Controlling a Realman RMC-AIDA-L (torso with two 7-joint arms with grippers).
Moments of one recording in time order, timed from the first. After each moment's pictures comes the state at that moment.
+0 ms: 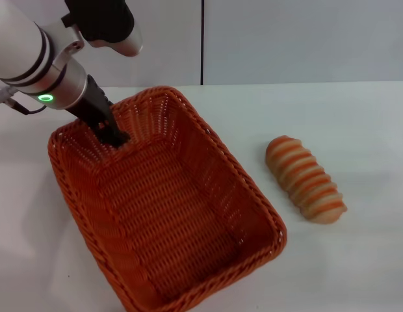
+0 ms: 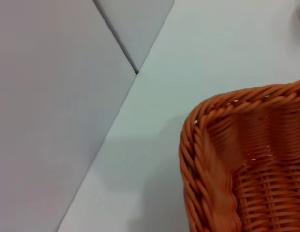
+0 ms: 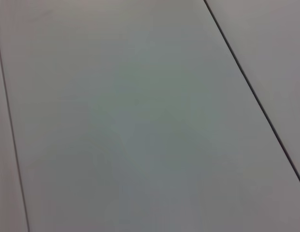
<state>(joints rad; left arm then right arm) -0.65 -2.08 1.45 1.35 2.78 1.43 -2.31 0.21 2.08 -0.46 -0.10 -1.12 -1.77 0.73</state>
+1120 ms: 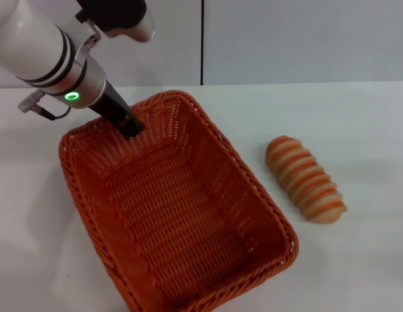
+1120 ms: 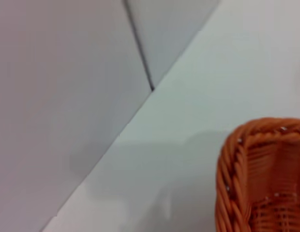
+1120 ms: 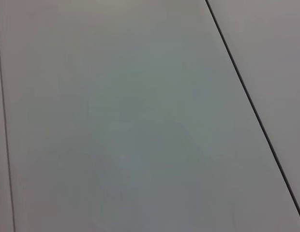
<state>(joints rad) -0.69 -2.08 1.48 1.26 2.74 1.35 -2.47 0.22 2.07 -0.46 -0.25 -1.12 -1.71 0.81</state>
